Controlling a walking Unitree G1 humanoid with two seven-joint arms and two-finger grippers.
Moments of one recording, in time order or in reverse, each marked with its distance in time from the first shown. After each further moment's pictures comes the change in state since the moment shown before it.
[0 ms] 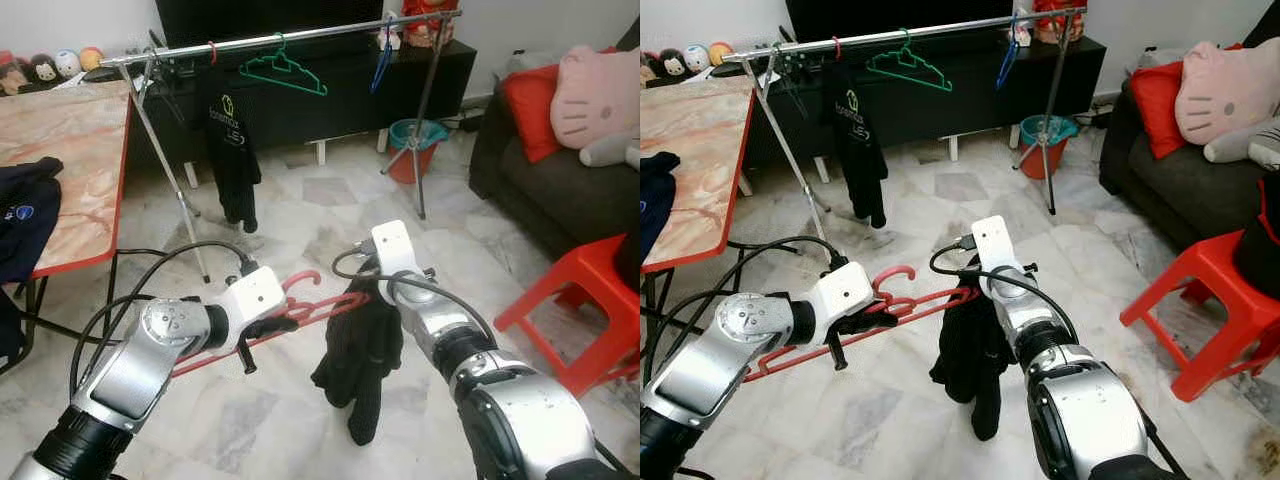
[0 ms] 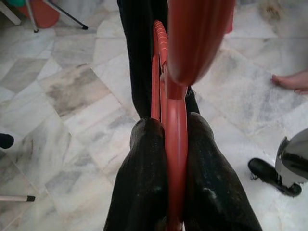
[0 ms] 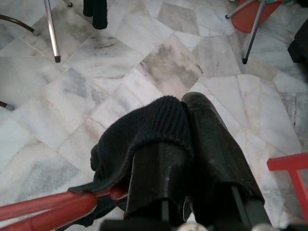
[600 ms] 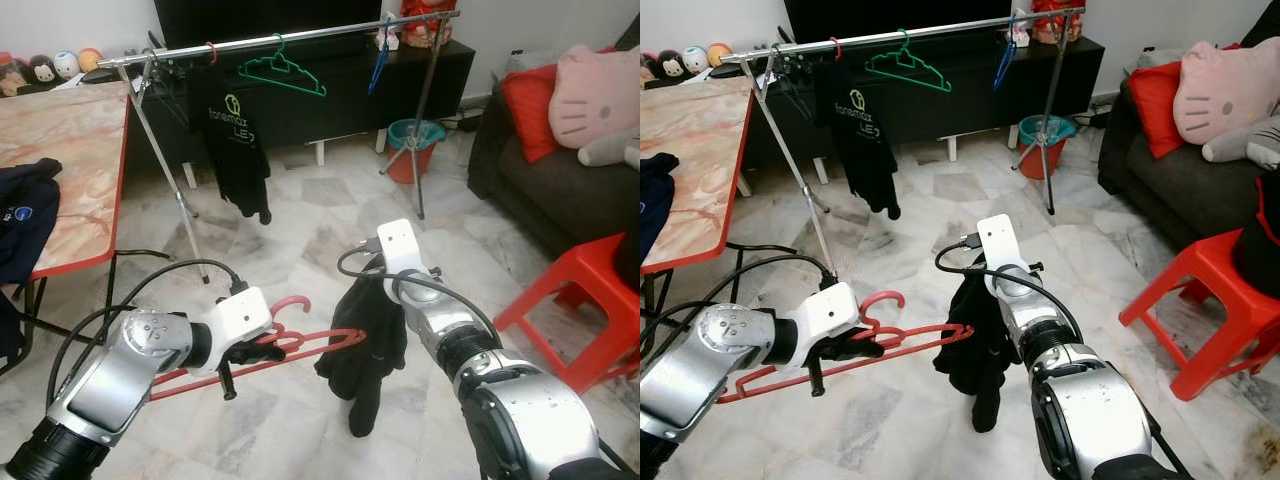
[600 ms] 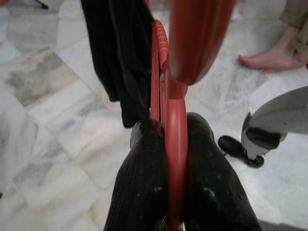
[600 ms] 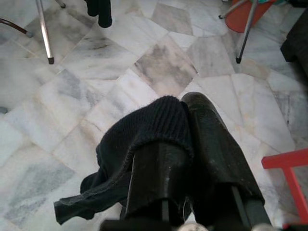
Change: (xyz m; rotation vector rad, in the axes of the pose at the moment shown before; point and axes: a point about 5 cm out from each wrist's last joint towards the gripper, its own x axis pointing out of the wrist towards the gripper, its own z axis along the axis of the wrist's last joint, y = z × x) left arm -0.005 -0.016 -0.011 -0.015 0.064 -0.145; right arm 0.000 -0.005 0.002 0.002 -0.004 -0.022
